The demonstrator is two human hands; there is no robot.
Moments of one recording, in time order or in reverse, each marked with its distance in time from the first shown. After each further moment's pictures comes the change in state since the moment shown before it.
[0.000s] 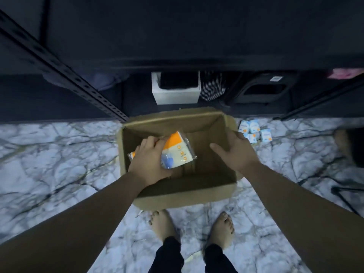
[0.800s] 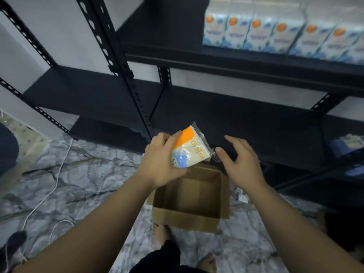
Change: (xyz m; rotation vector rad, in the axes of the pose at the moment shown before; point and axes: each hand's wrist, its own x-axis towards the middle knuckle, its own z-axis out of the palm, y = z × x) left_hand -0.196 0.183 -0.337 -0.149 0.466 -0.080; right_hand -0.230 -0.173 -0.287 0.284 0.280 -0.564
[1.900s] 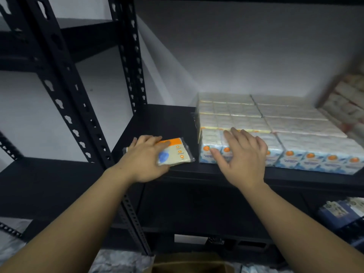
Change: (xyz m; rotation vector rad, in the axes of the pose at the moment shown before) left_hand 0.271 -0.023 -0.212 0.313 -0.073 0.220; right_hand 0.241 -0.140 -0.073 -0.712 0.667 -0.297
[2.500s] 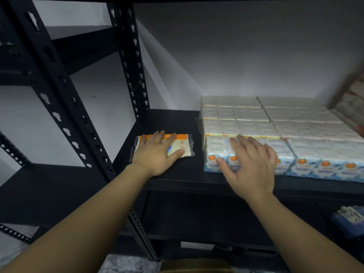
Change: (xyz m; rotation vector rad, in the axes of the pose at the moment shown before) left_hand 0.064 -0.008 0.019 0.137 0.043 -0.068; right_hand -0.001 0.003 0.009 0.013 0.075 -0.016
